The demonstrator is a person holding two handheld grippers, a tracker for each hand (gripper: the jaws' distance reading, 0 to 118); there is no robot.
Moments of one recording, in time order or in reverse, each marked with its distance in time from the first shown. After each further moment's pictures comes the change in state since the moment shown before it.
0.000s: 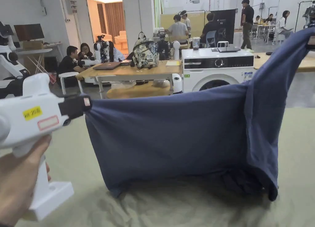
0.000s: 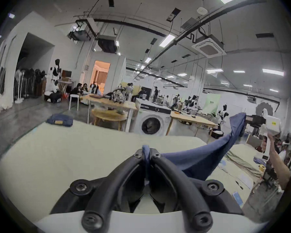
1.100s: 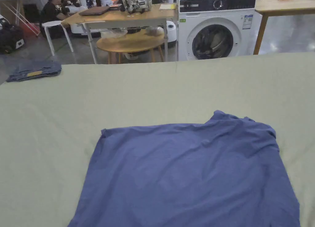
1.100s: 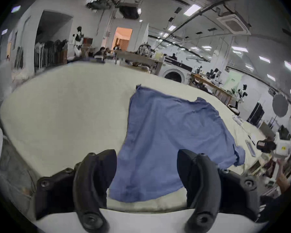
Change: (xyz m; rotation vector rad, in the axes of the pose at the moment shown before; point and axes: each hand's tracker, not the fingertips) left arm -0.001 -0.286 0.202 -0.333 0.212 0.088; right arm 0.006 -0.360 0.247 -0.413 -0.270 -0.111
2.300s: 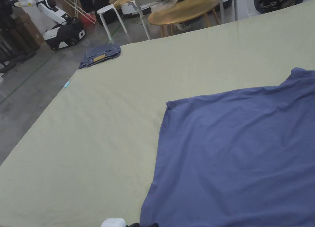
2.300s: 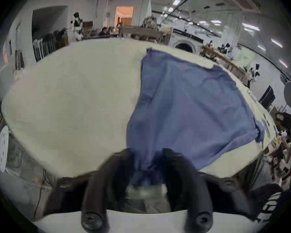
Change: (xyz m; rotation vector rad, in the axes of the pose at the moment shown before) left arm -0.017 -0.038 -0.045 -0.273 0.106 -0.029; right arm -0.091 0.008 -0.009 0.009 -0.020 0.204
